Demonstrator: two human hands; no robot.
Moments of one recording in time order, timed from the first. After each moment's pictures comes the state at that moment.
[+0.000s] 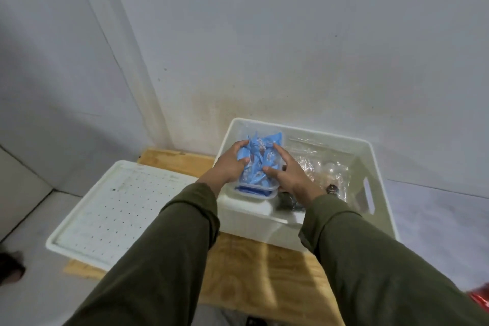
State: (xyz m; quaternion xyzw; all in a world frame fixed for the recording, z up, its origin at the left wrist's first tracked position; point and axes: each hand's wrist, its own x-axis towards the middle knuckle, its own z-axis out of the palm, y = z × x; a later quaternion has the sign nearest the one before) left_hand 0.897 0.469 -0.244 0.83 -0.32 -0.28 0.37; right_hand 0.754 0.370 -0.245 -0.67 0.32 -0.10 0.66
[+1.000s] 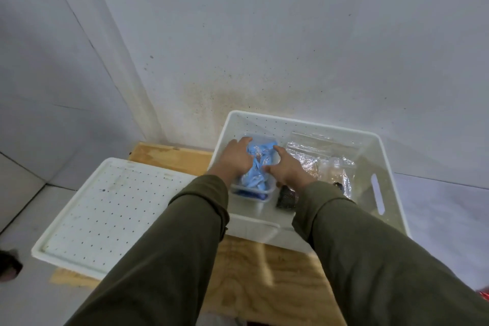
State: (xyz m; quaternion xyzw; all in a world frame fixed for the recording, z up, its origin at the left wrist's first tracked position) left_hand 0.907 0.430 -0.265 0.89 -0.33 -0.24 0.22; right_hand 0.795 0.348 -0.269 -0.77 0.42 0.00 0.48
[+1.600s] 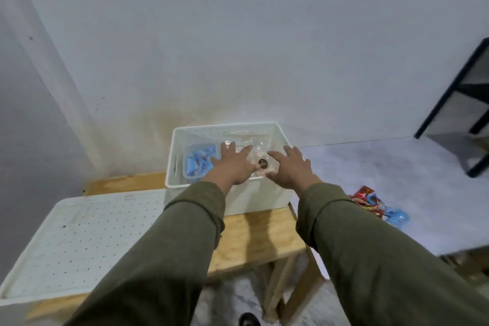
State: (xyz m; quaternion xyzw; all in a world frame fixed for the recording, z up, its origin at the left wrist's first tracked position) left_hand 0.737 0.513 -0.168 0.79 -0.58 -0.17 0.06; right_hand 0.589 0.457 -0.174 -0.85 0.51 -0.02 0.12
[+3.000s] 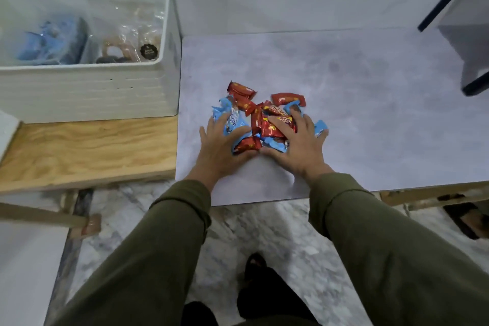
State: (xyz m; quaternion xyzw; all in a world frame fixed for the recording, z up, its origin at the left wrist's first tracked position) left_hand 0.448 0.405 -0.410 0.79 -0.59 -0.09 0.15; right_hand 0.268 0.311 -0.395 -0.87 0.47 -0.05 0.16
